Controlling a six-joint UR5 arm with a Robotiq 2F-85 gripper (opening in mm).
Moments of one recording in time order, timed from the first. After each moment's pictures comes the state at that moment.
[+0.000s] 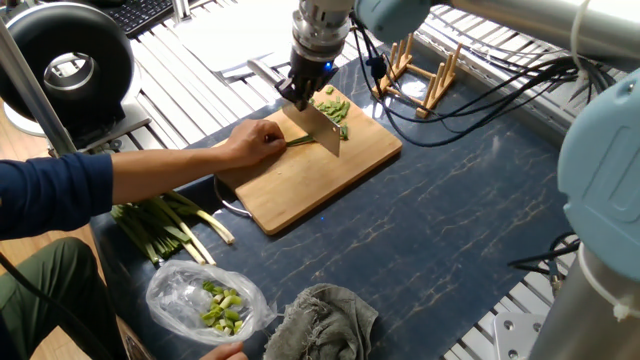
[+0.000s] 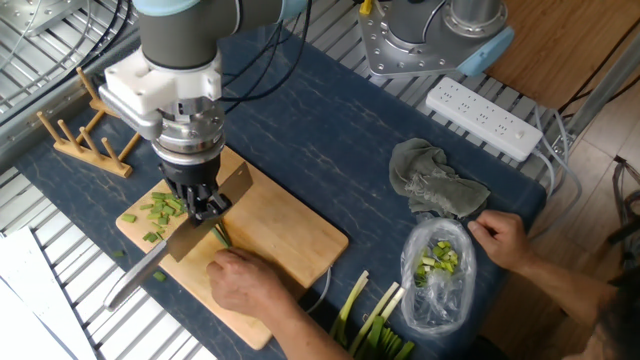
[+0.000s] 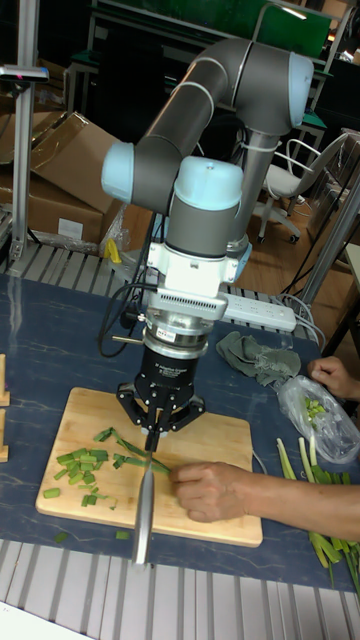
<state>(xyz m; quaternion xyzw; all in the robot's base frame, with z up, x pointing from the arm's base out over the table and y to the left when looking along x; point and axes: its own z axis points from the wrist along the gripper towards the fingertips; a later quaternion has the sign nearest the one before) 0.647 -0.003 0.082 0.02 0.99 0.02 0.12</state>
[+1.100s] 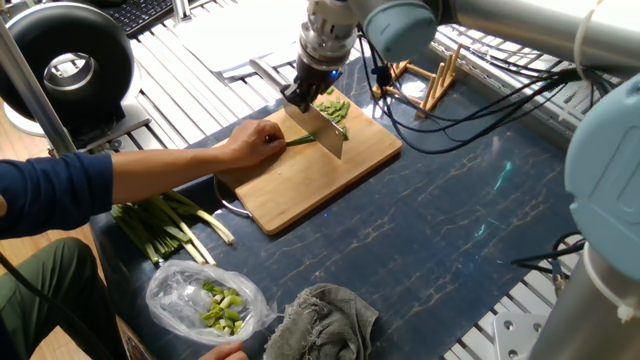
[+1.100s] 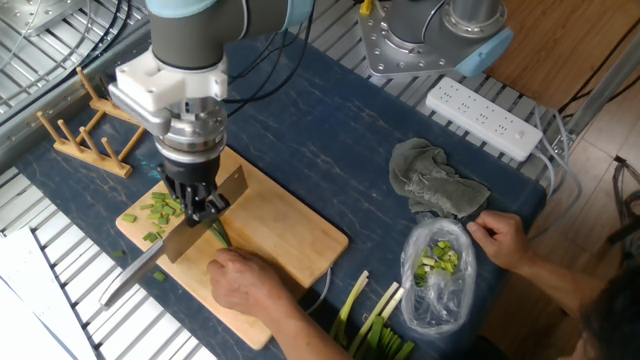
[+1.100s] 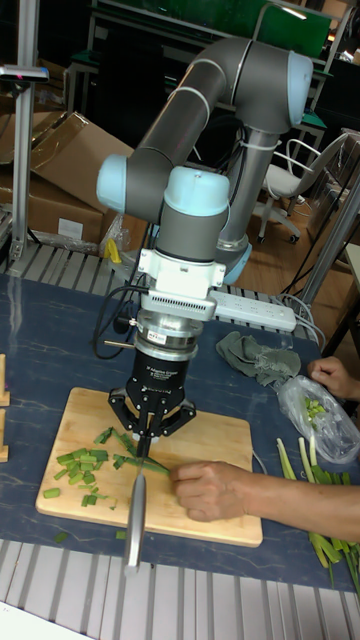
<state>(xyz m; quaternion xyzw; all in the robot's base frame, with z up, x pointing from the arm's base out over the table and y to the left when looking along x) 0.642 -0.012 0.067 0.01 0.99 0.02 0.15</state>
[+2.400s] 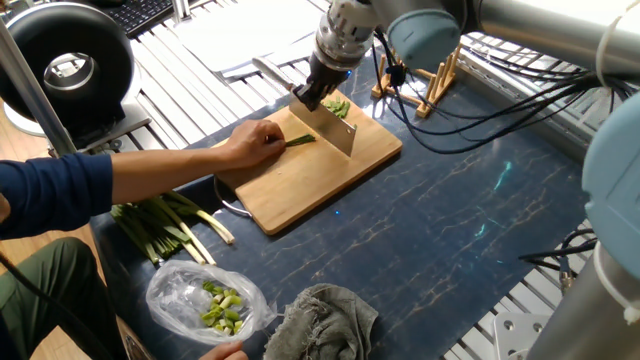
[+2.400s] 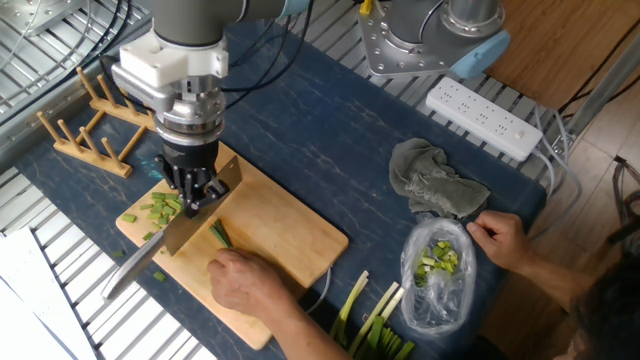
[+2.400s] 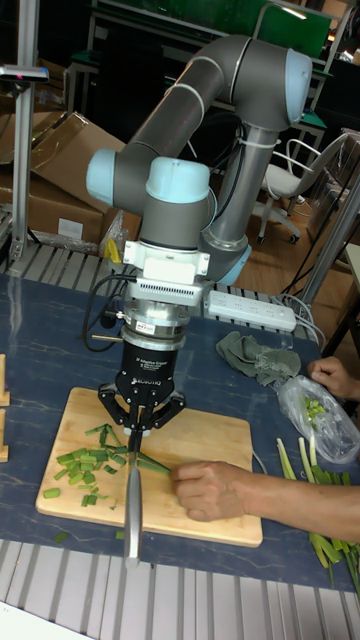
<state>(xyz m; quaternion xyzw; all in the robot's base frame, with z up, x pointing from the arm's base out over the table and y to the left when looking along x) 0.645 -0.025 0.077 -0.02 0.98 0.03 0.17</state>
